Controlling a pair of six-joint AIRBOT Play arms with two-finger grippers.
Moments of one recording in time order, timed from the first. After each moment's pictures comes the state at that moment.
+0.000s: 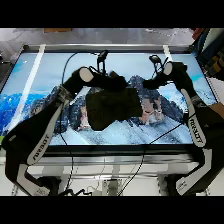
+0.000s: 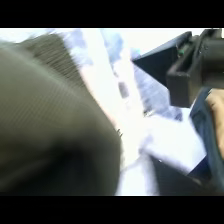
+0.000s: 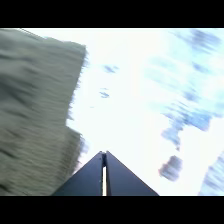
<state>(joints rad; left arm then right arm) -0.53 -1.76 1.77 0.88 -0.82 -1.54 0.07 -1.80 1.80 -1.44 1.20 1.40</state>
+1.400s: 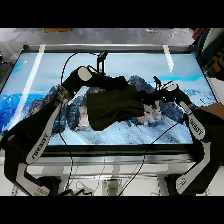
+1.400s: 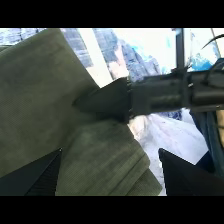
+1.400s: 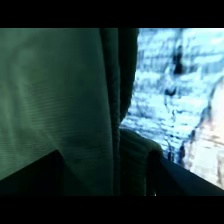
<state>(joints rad) -0.48 -1.75 1.77 0.85 -0.89 -1.47 -0.03 -1.90 1.42 -0.66 0.97 1.18</state>
